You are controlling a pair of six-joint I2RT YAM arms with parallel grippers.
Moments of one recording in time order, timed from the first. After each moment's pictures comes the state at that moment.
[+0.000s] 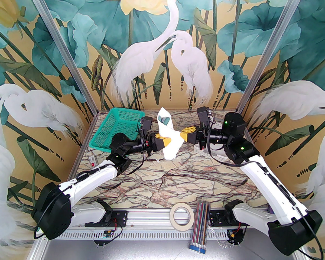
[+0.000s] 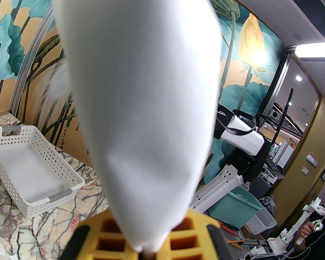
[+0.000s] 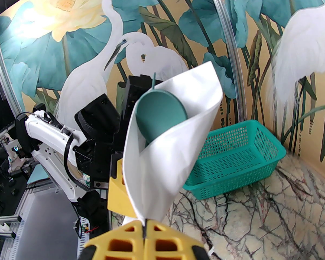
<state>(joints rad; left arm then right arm) -0.60 1.26 0.79 0.81 0.84 -0.74 0.35 1.12 1.13 -0.12 -1.08 0.18</state>
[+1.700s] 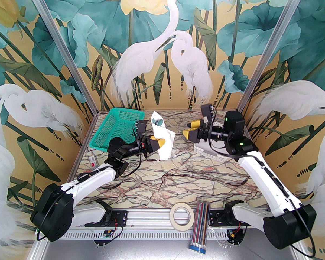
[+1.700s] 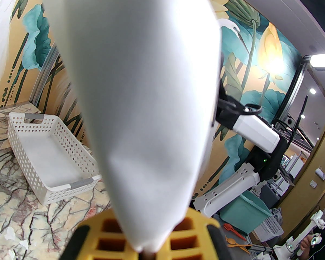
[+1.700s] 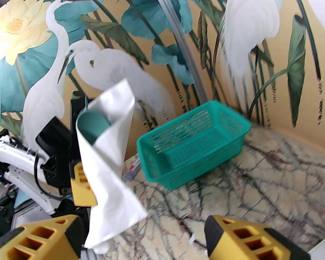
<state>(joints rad) -0.52 1.25 0.66 0.90 0.82 -0.75 0.27 1.16 1.06 -0.15 -1.00 0.24</state>
